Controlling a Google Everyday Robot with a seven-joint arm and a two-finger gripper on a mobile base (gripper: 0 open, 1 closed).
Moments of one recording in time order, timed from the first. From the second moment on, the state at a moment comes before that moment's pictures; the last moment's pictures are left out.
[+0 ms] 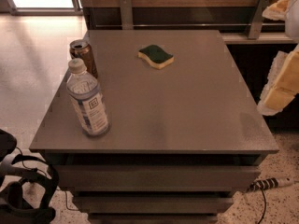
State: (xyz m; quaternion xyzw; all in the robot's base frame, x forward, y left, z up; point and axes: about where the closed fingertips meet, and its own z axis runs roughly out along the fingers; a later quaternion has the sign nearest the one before) arm 0.432 -0.202 1.021 -0.60 0.77 -0.08 0.22
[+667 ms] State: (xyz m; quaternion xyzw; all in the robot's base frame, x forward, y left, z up) arm 0.427 -0.193 1.019 -0.61 0.76 -0.05 0.24
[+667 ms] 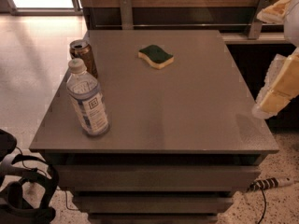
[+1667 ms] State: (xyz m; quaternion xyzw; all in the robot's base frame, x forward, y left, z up) arm 0.421 -0.075 0.998 -0.62 0.67 0.14 0.39
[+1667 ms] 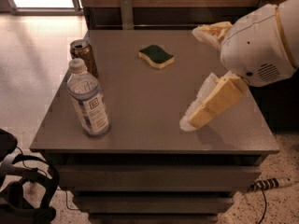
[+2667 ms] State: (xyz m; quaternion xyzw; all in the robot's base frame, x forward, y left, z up) arm 0.453 0.033 0.967 -0.61 0.59 0.29 0.44
